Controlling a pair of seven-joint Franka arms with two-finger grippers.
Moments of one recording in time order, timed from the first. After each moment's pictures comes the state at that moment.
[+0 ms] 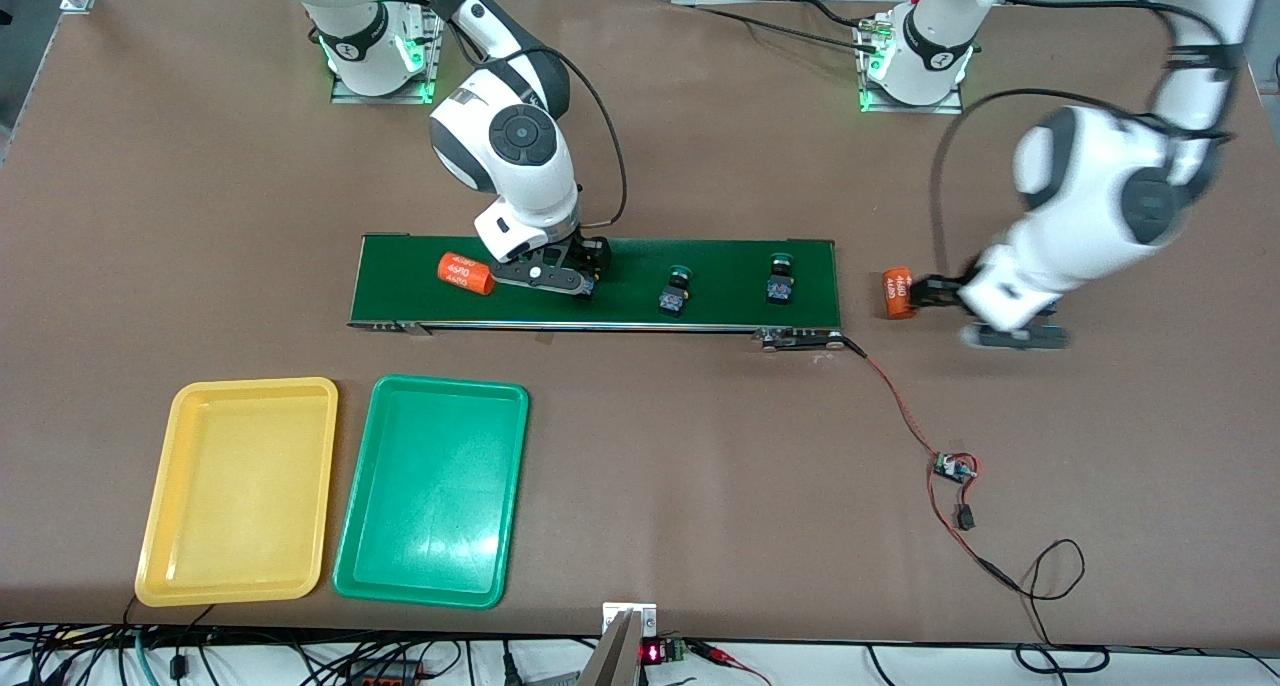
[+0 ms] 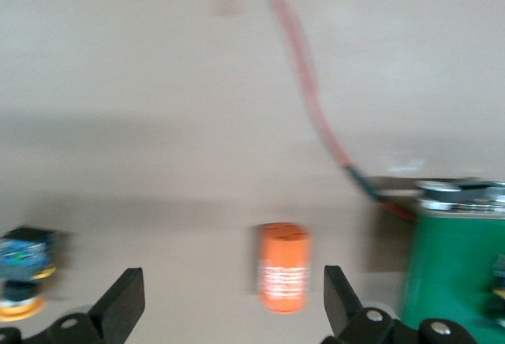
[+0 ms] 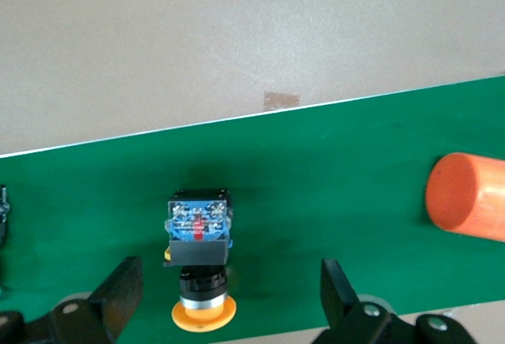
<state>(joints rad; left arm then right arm) 0.49 0.22 -0.41 -2.10 -0.08 2.18 0.02 0.26 0.47 0.49 -1.88 -0.30 2.27 1.07</state>
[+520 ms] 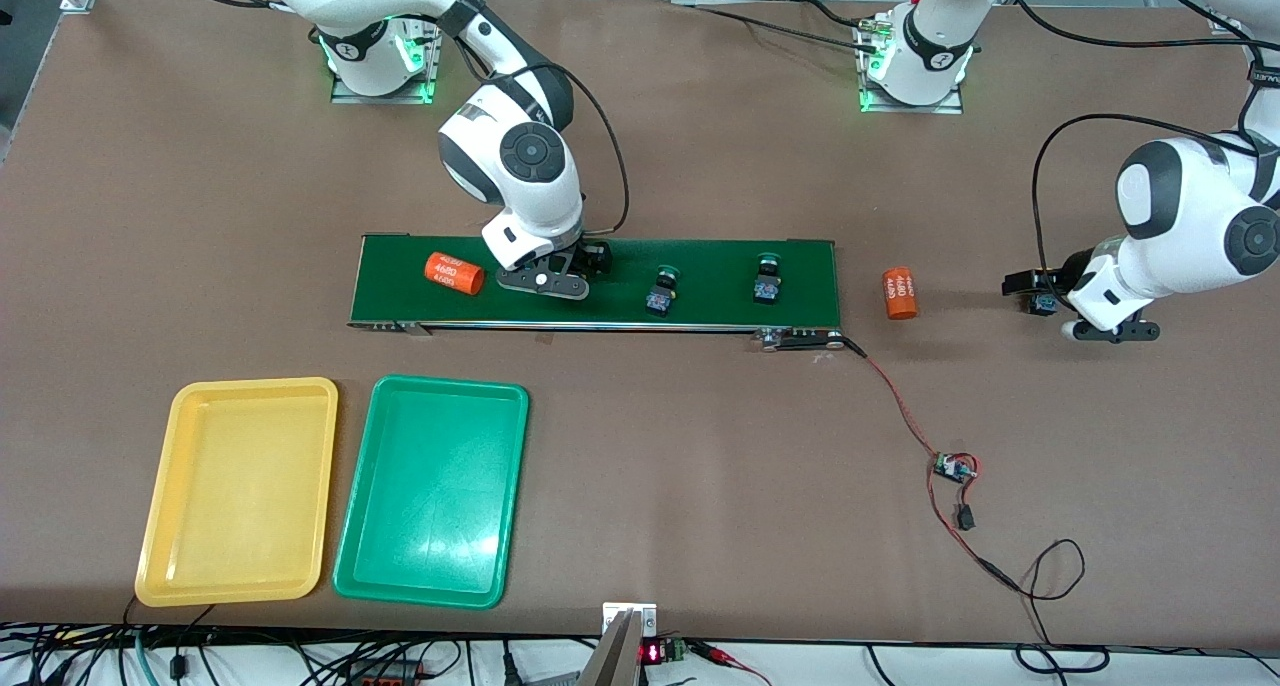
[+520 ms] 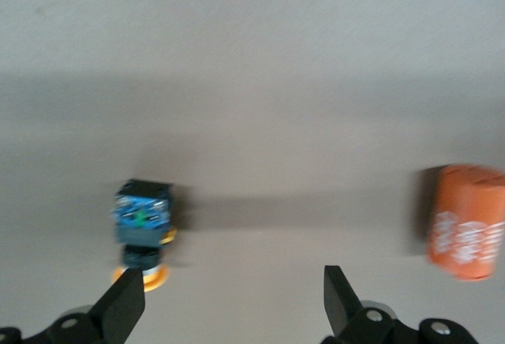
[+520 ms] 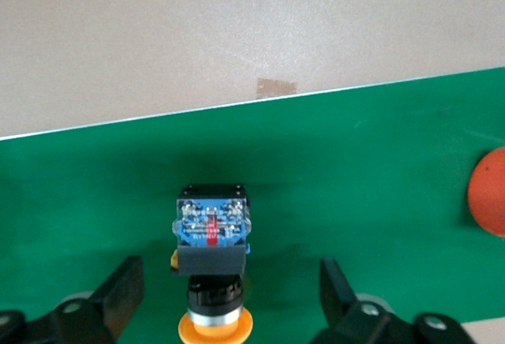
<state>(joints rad) 0.63 0.29 -0.41 -2.17 0.15 2.18 0.11 0.26 0.52 0.49 -1.88 -0.33 2.27 1.07</state>
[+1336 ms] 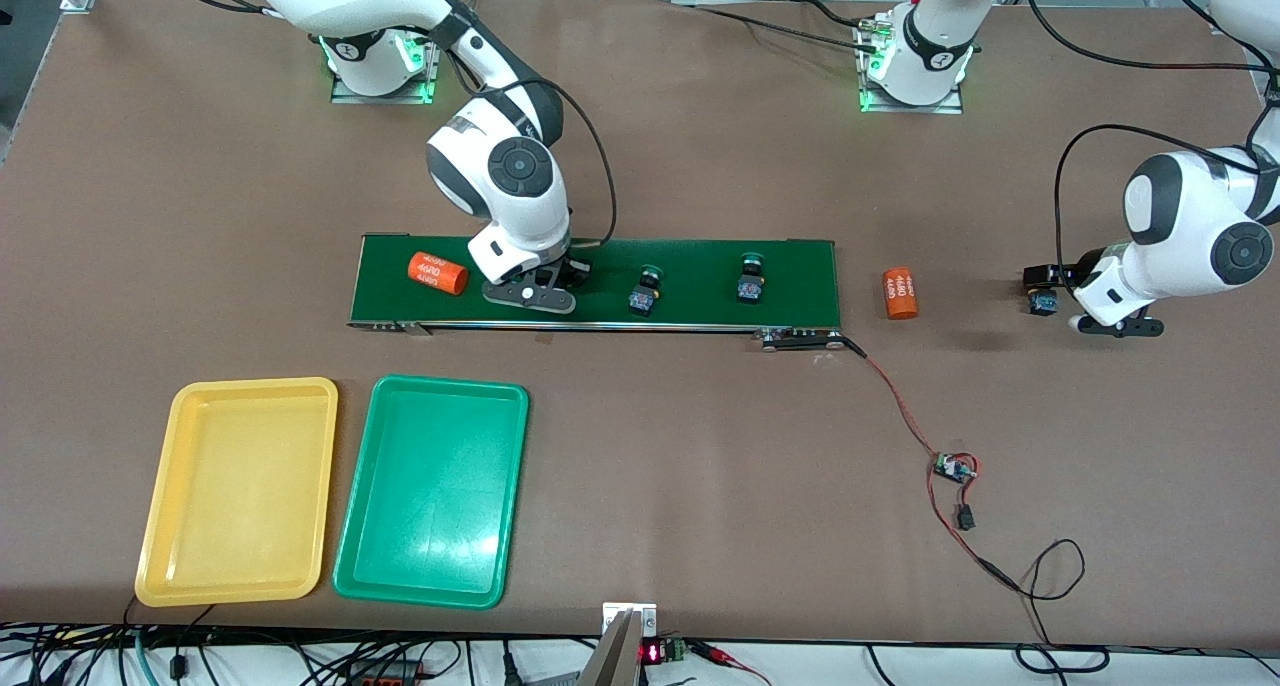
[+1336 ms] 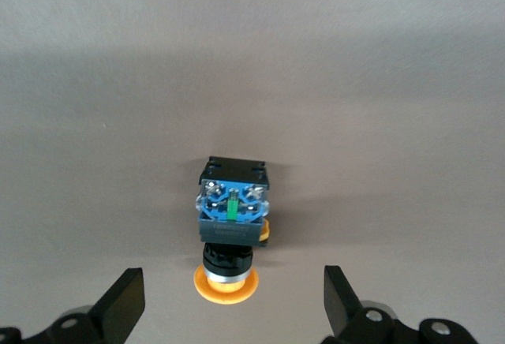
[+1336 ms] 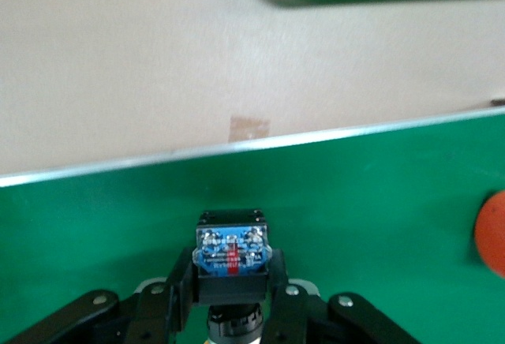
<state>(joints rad) 0.73 0.40 -0.41 -2.18 0.31 2.22 0.11 0.26 0.52 0.44 -1.85 -0.35 2.26 1.04</state>
